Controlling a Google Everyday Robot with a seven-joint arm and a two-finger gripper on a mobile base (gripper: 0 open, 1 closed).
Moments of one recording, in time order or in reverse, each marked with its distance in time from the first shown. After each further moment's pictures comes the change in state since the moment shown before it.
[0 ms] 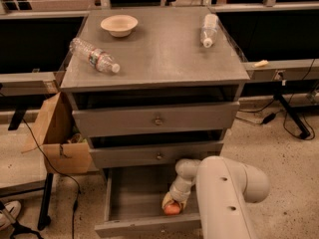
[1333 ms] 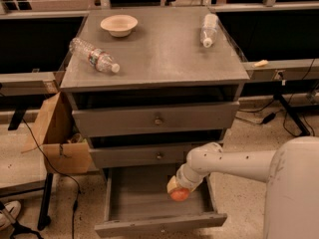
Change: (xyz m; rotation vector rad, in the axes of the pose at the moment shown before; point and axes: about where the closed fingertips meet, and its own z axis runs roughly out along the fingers) arm -0.075 -0.046 -0.204 0.015 0.356 -0.239
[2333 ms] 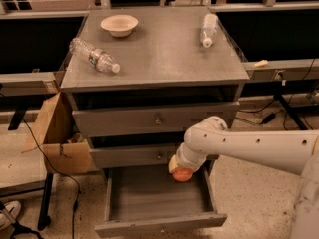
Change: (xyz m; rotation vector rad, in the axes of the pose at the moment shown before) arm 0.030 -0.031 -0.130 -0.131 0.110 -0.001
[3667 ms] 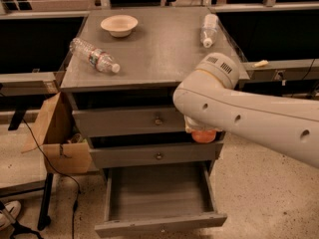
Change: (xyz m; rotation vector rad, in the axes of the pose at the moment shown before) arm 0.038 -0.007 -0.251 -0.371 0.270 0.079
